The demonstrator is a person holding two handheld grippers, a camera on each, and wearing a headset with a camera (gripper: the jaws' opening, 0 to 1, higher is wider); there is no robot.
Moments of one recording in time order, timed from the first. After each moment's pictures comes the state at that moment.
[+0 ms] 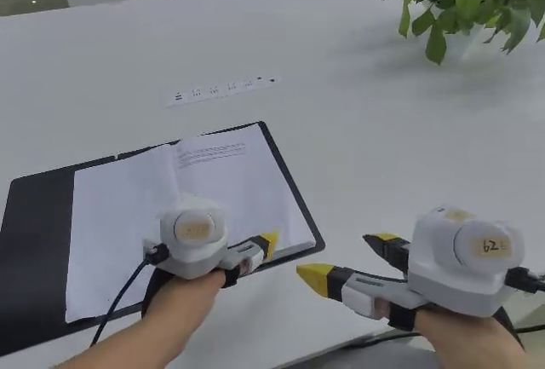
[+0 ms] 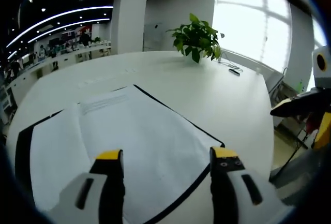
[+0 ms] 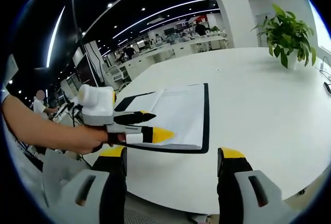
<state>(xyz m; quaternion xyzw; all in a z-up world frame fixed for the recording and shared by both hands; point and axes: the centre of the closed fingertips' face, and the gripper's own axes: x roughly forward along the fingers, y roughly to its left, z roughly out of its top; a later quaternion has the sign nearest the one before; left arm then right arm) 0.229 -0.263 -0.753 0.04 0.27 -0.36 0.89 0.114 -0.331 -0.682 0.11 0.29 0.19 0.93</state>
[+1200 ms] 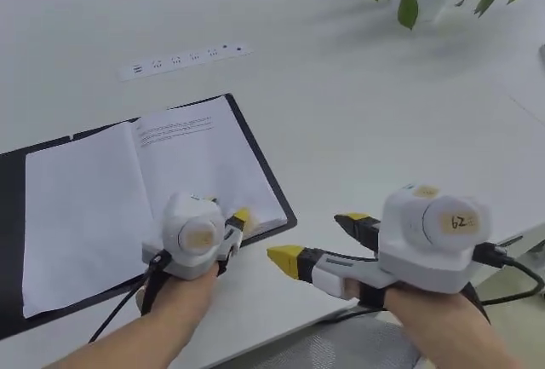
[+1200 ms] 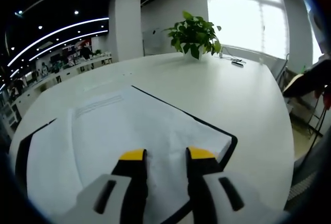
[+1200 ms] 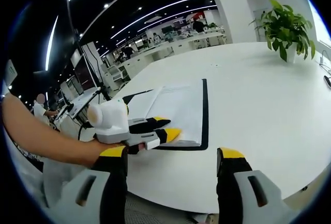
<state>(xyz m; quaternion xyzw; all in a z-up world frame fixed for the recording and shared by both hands) 0.234 -0.278 -0.779 0.09 0.23 -0.34 0.91 0.116 -0.335 -0.694 0.12 0.30 0.19 0.93</state>
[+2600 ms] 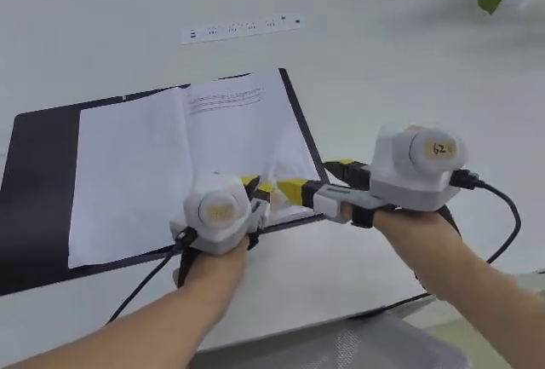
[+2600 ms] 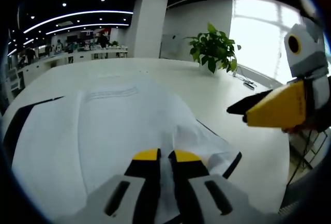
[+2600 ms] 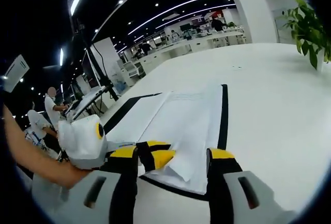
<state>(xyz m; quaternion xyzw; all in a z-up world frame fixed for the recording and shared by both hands) 0.246 -0.264 -0.779 -0.02 0.24 -0.29 0.93 0.230 -0.305 -0.723 0.12 0.29 0.27 0.91</state>
